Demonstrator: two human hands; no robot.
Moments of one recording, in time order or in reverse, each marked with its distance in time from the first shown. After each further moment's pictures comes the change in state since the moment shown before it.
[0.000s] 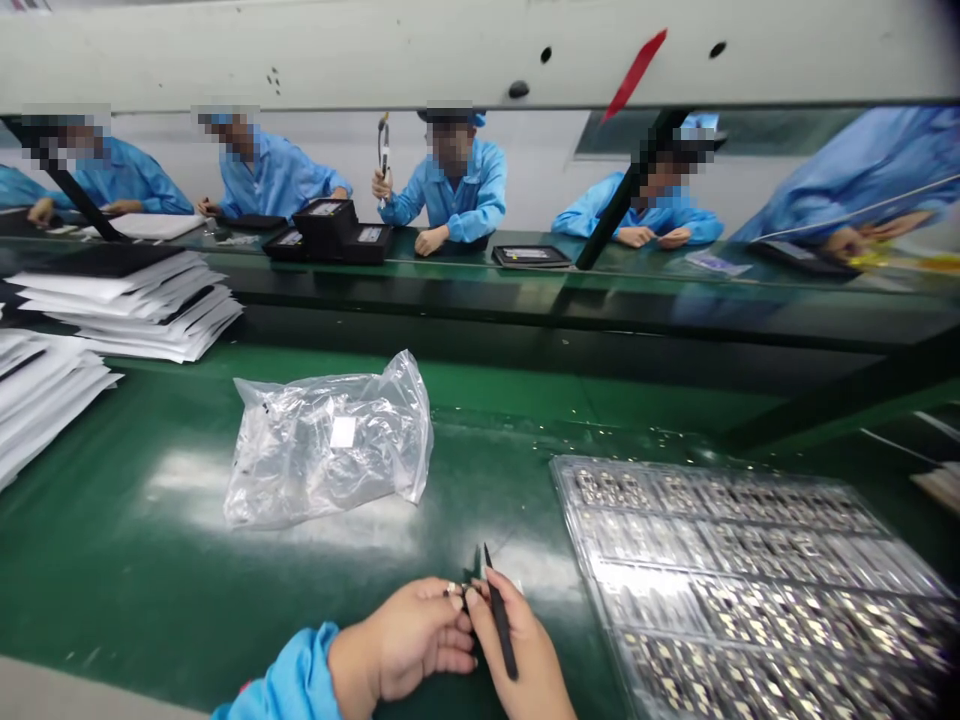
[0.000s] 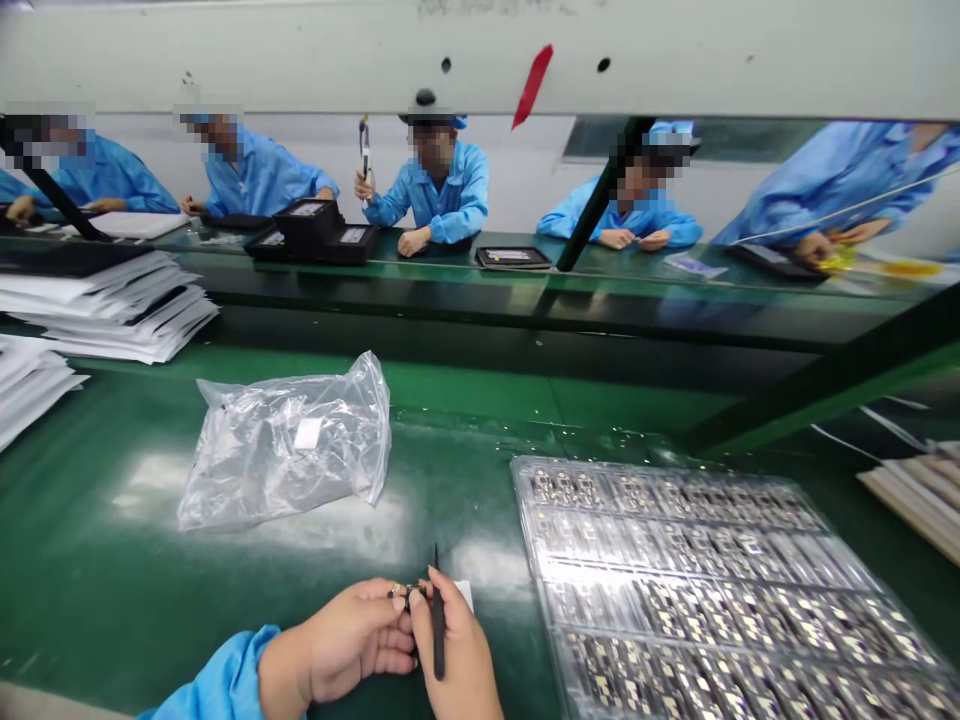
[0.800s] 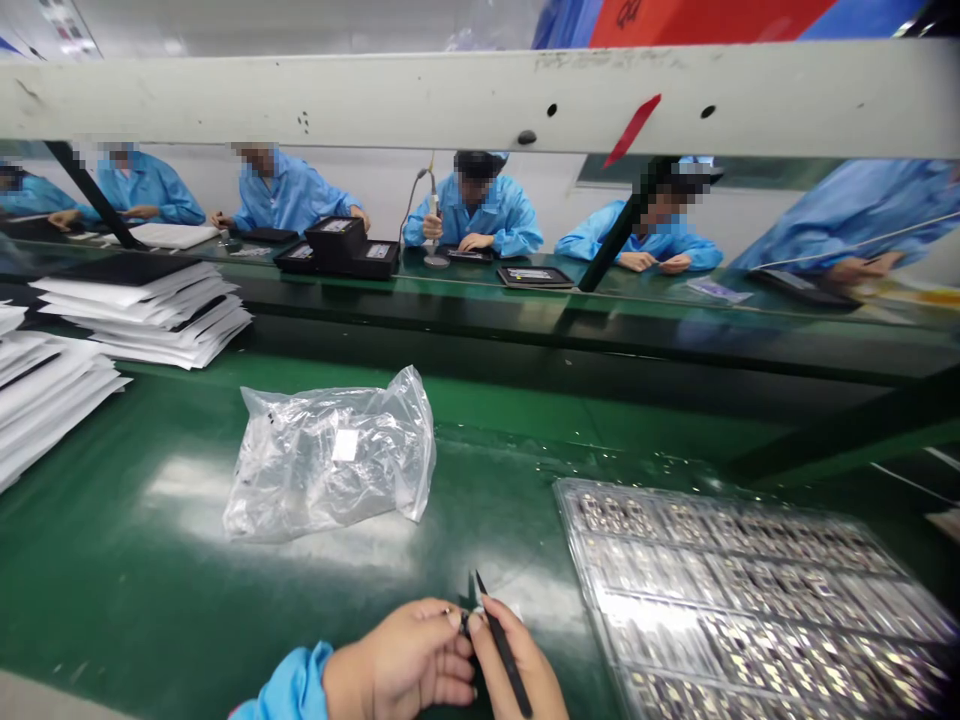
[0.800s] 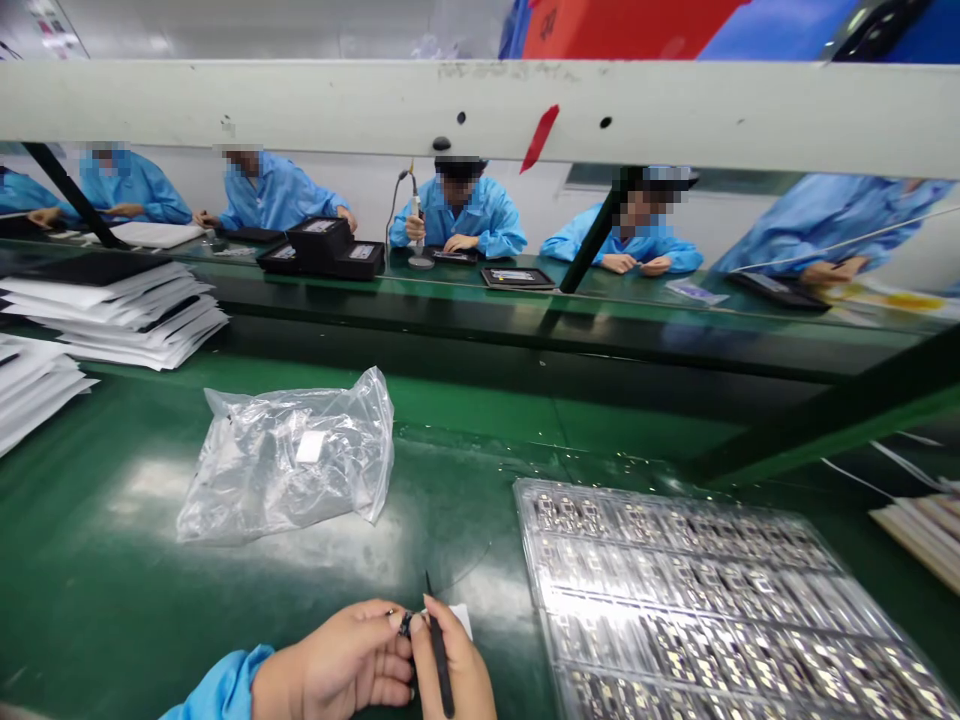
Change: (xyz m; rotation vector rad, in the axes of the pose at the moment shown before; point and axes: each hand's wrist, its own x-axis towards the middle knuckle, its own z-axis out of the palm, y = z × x) left_hand 0.002 -0.004 -0.005 -0.077 0.008 -0.004; right_hand 0.000 0.018 0.000 -0.093 -0.042 -0.073
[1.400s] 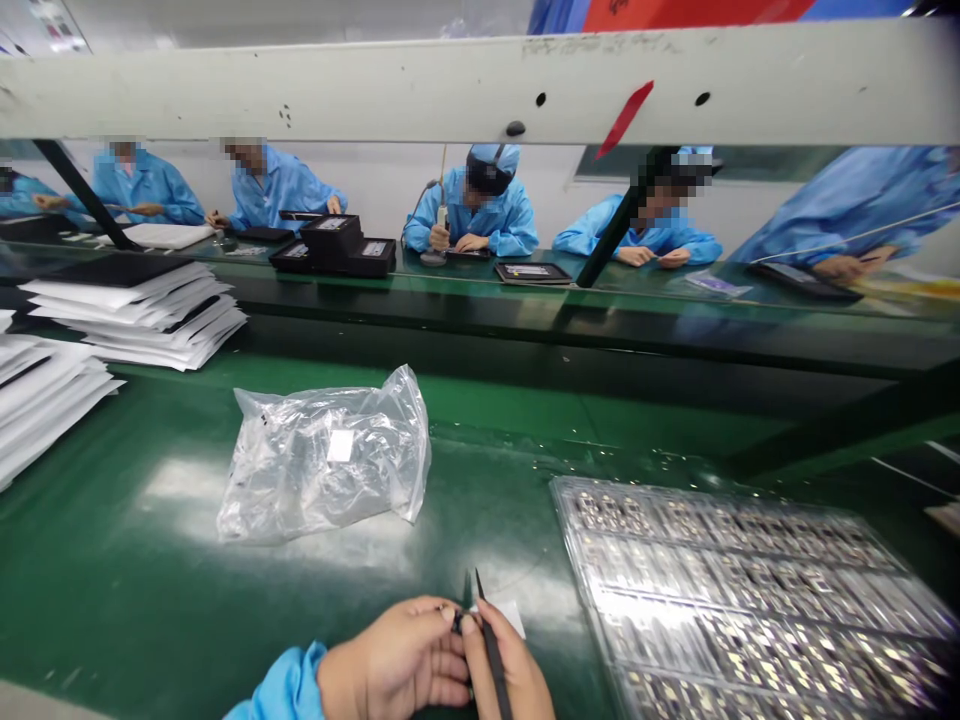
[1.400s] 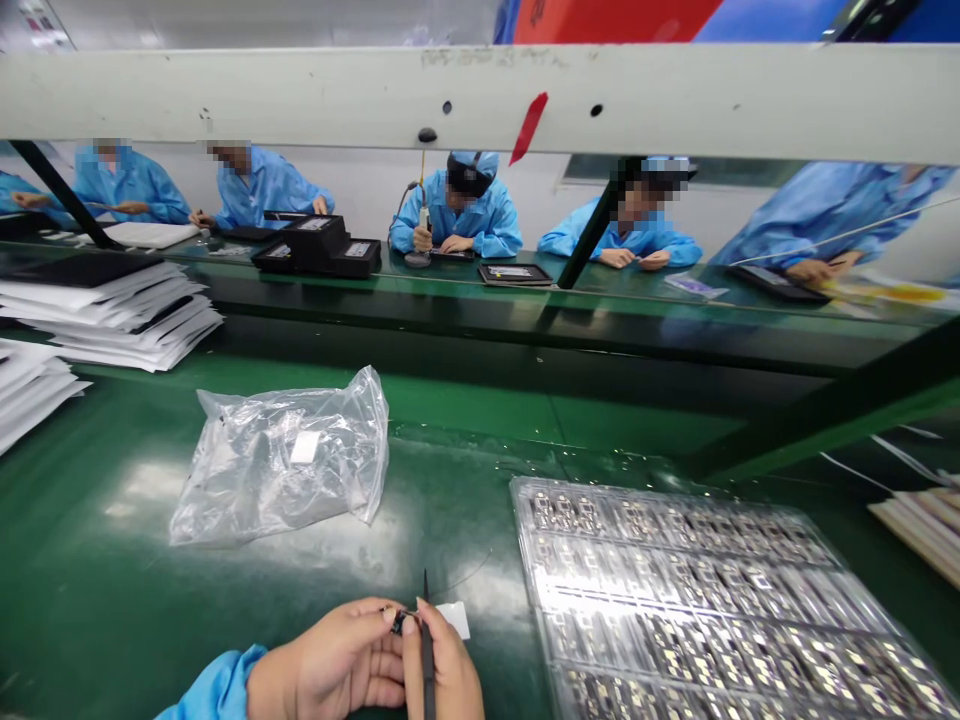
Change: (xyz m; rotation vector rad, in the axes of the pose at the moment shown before) left_hand 0.000 0.003 0.002 -0.011 -0.045 -0.006; right_hand -0.003 0.005 0.010 -0.107 0.098 -0.118
